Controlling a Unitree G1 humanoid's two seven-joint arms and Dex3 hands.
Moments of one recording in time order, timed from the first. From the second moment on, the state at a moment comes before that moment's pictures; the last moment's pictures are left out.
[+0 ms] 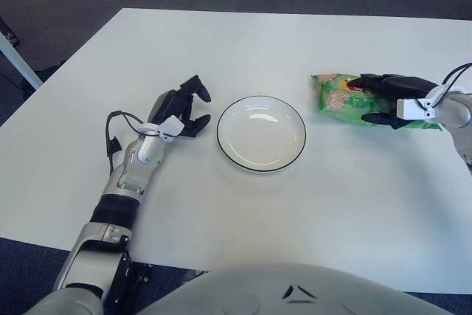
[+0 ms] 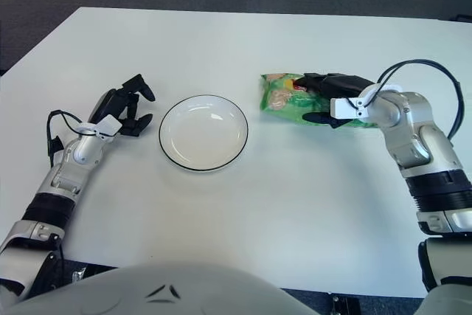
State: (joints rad) left arm -0.22 0.36 -0.08 0.32 0.38 -0.51 0.07; right arm -0.38 -0.90 0.14 0.08 -0.48 -0.12 0.65
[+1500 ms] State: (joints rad) left arm -0.21 0.37 -0.09 0.30 0.39 -0.50 0.08; right arm -0.53 -0.75 0.32 0.75 -0.75 -0.25 -0.43
